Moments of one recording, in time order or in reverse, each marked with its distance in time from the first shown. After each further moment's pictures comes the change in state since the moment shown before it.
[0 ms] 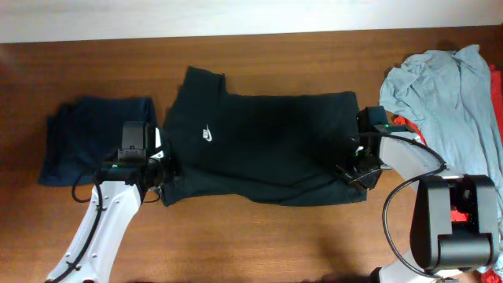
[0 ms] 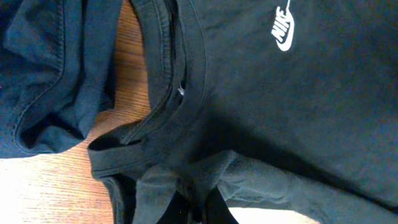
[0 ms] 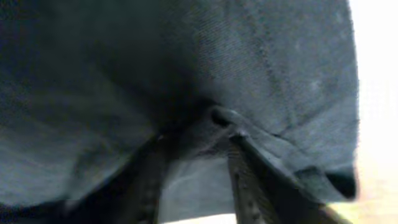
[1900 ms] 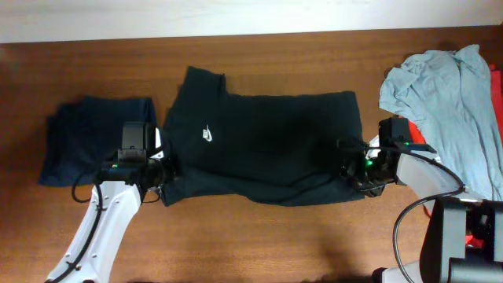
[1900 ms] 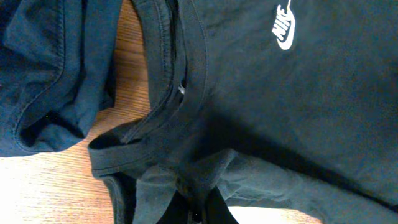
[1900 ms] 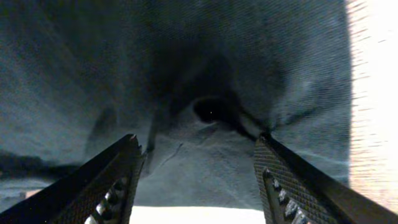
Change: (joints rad) left arm 0.000 0.000 0.000 -0.004 0.000 0.000; right arm -0.119 -0.129 -0.155 0.166 -0.183 -0.153
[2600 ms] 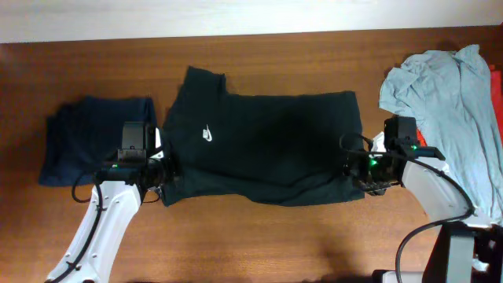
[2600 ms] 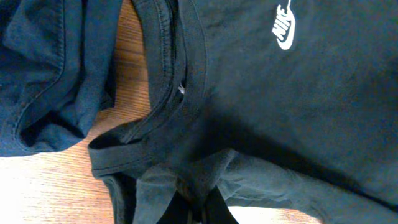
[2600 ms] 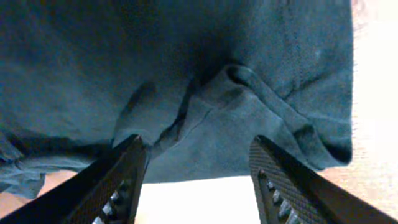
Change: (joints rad) left arm 0.000 0.000 0.000 0.000 0.000 0.000; right arm 0.000 -0.113 0.000 -0.043 -0.035 0.003
